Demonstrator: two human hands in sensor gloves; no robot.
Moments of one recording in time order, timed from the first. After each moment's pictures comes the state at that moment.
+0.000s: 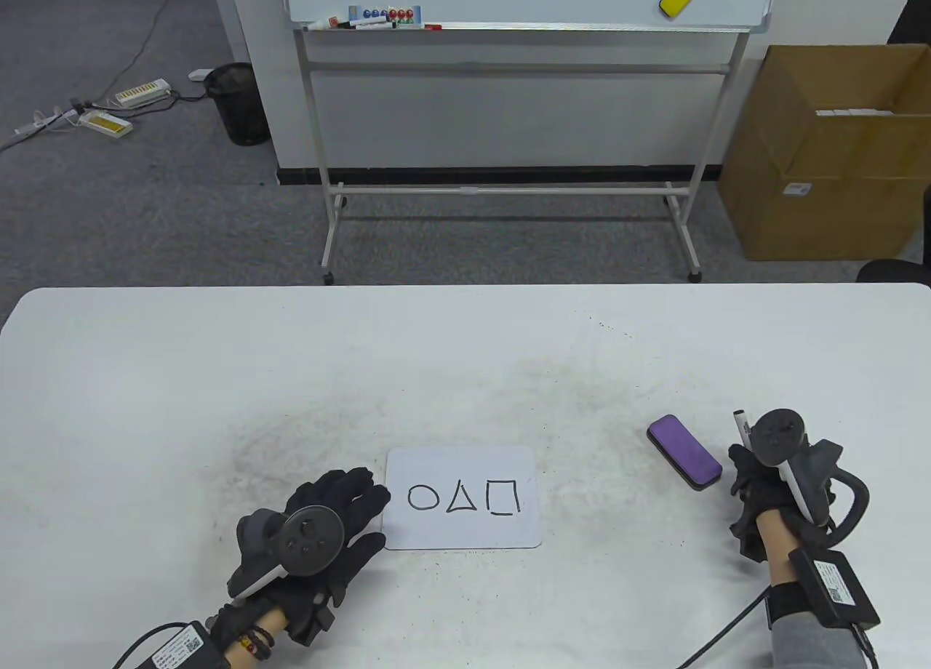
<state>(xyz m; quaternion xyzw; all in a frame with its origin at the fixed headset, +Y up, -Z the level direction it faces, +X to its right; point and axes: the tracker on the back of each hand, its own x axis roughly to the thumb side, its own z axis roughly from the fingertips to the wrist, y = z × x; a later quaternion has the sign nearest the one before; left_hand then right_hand) -0.218 -0.710 -0.313 0.04 -0.18 0.14 0.97 0.361 -0.721 -0.393 -0.28 -0.09 0.95 0.05</state>
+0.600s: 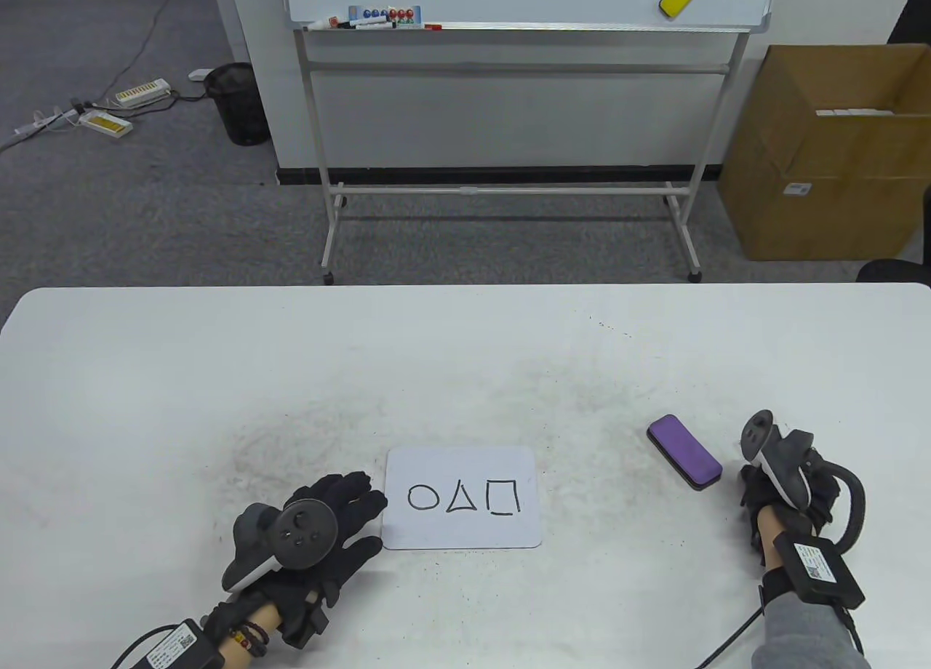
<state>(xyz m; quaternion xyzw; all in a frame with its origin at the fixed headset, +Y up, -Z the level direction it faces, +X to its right) -0.224 -0.716 -0.316 0.01 -0.18 0.15 0.97 0.370 -0.758 -0.415 -0.31 0.00 0.95 -0.10</state>
